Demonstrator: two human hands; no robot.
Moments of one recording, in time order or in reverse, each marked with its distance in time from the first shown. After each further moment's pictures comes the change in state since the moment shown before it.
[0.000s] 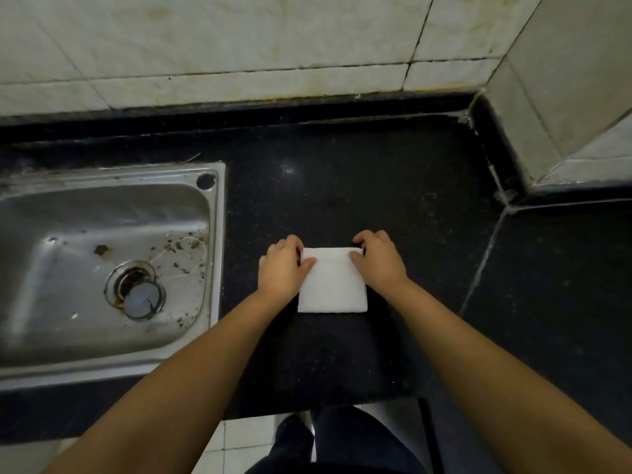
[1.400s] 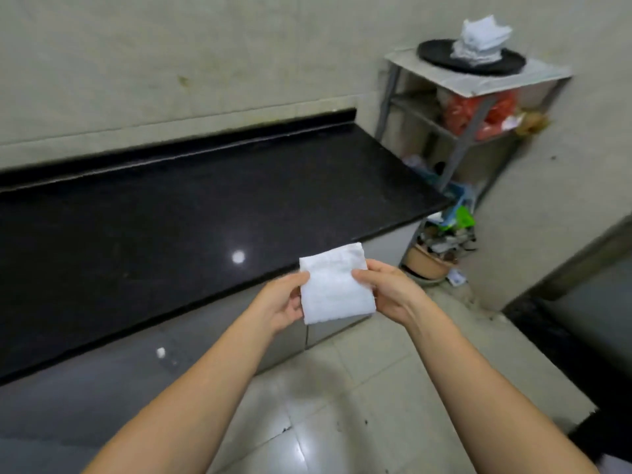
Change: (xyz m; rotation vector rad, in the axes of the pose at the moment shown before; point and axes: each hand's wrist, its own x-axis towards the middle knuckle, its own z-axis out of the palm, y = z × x) left_hand -0.677 0.003 0.125 -0.061 -1.800 0.267; right_hand -0.851 0.045 0.213 1.580 1.577 0.856
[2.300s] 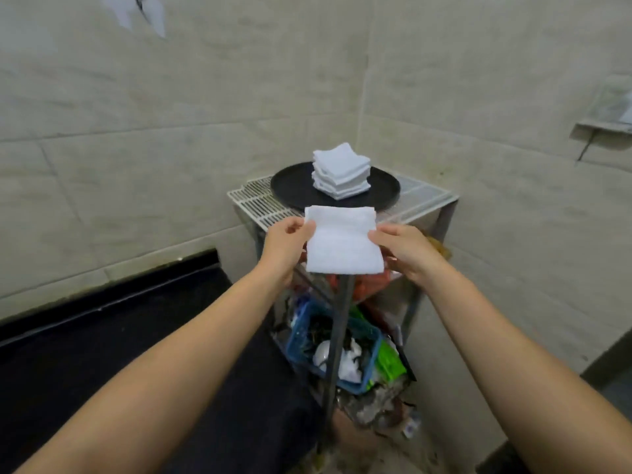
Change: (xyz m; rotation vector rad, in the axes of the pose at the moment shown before) left_hand 0.350 0.264 0.508 0.417 -0.096 0.707; right_hand 0.286 -0.397 -0.415 -0.184 0.336 -0.435
